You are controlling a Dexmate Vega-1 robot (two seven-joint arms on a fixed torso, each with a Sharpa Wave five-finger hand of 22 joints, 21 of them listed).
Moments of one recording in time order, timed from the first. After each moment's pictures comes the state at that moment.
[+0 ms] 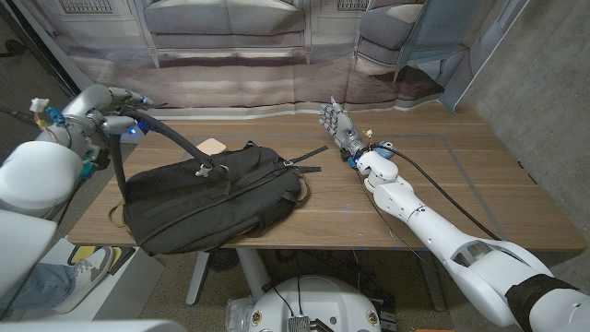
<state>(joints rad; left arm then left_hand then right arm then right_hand) 1.62 0.67 -0.56 -2.53 0.16 0.61 -0.02 1.52 -0.04 0.72 -0.17 0.64 0.75 -0.03 0.22 0.42 0.66 -0.10 0.31 0.87 0.82 -0.10 0.59 1.01 0.71 -0.07 1.29 0.17 -0.64 -0.25 -0.54 -1.12 0.61 0.31 0.14 0.17 0.08 0.04 0.03 0.23 0.10 0.04 0.20 0.19 0.04 0.07 0.22 0.18 -0.06 0.06 0.19 0.18 0.04 -0.03 0.20 0.18</state>
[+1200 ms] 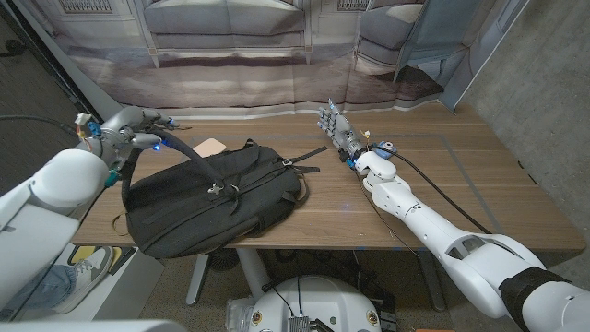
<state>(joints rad) 1.58 0.74 -0.45 -2.40 0.14 0.57 -0.07 1.52 -0.04 0.71 -0.17 0.61 0.74 -0.05 0.22 0.42 0.67 -0.11 0.30 0.88 0.82 -0.10 0.56 0.99 0.68 -0.07 1.29 0.17 -0.61 -0.22 -0.54 -1.04 0.62 0.31 0.18 0.17 0.09 0.04 0.03 0.23 0.10 0.04 0.20 0.19 0.04 0.07 0.21 0.18 -0.06 0.05 0.19 0.18 0.04 -0.03 0.20 0.18</state>
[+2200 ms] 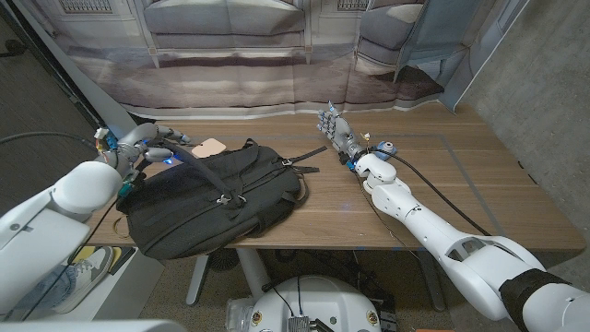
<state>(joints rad) 1.58 0.79 -0.39 -2.31 0.06 0.52 -0.03 1.52 -0.04 0.71 -0.17 0.59 0.74 -0.05 0.22 0.42 0.67 -0.12 0.29 0.89 0.82 -0.10 0.55 0.98 0.66 -0.06 1.29 0.17 -0.62 -0.22 -0.54 -1.05 0.62 0.31 0.19 0.17 0.09 0.04 0.03 0.23 0.10 0.04 0.20 0.19 0.04 0.07 0.21 0.18 -0.06 0.05 0.19 0.18 0.04 -0.03 0.20 0.18</state>
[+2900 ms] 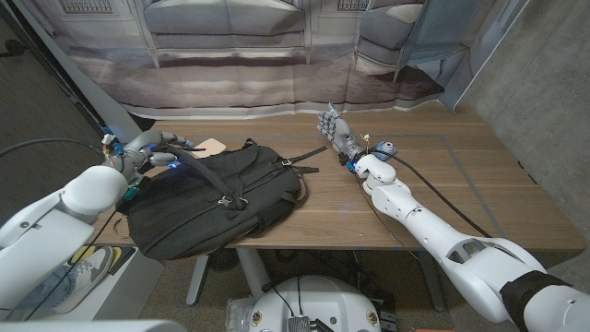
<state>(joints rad) 1.57 0.82 -0.35 -2.25 0.02 0.50 0.01 1.37 -0.03 0.65 -0.11 0.53 0.74 -0.08 0.22 0.40 0.61 -0.15 0.23 0.84 0.78 -0.09 0.45 0.87 0.56 -0.06 1.23 0.17 -0.63 -0.23 -0.54 -1.06 0.62 0.30 0.17 0.17 0.09 0.03 0.03 0.23 0.10 0.04 0.20 0.19 0.04 0.07 0.21 0.18 -0.06 0.05 0.19 0.18 0.04 -0.03 0.20 0.18</state>
